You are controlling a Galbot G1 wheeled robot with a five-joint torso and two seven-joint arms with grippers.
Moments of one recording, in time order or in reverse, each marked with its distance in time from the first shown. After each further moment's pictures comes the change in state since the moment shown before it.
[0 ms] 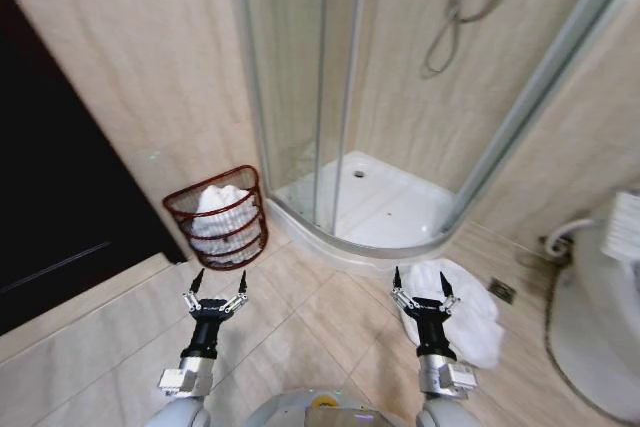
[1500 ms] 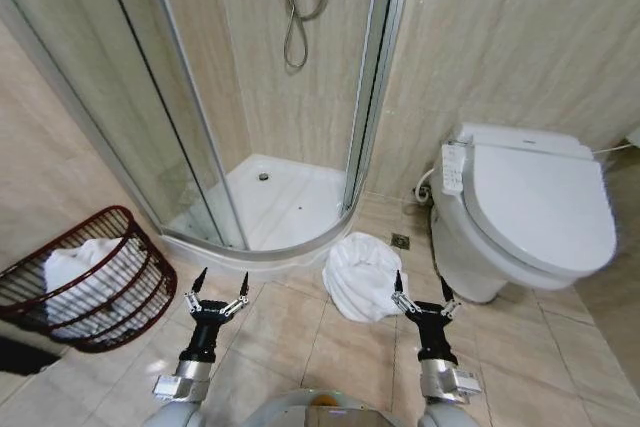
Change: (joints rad) left arm 0.005 0.004 -0.034 0.023 -0.042 -0.081 0.098; right arm -0.015 -0.004 0.014 -0.009 0.039 0.015 -0.017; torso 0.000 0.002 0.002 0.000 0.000
